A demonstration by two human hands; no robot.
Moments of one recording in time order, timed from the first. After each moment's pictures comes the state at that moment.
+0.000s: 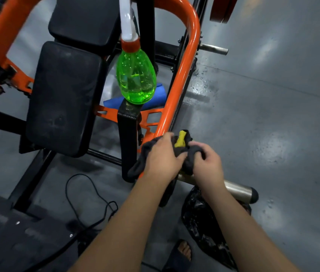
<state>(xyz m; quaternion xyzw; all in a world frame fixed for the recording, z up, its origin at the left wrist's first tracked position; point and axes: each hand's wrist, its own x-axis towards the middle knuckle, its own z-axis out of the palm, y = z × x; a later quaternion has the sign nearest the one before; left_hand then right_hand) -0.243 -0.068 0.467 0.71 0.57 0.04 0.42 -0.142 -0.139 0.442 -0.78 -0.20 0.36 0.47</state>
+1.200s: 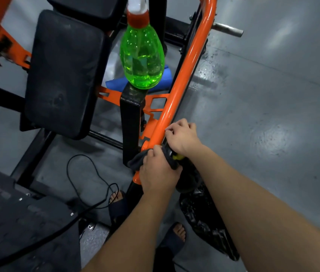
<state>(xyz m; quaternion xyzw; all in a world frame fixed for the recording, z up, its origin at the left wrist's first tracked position) -0.259 -0.117 0.419 0.65 0.68 0.03 0.34 -0.141 -0.057 0.393 -0.77 -0.48 0.41 0.09</state>
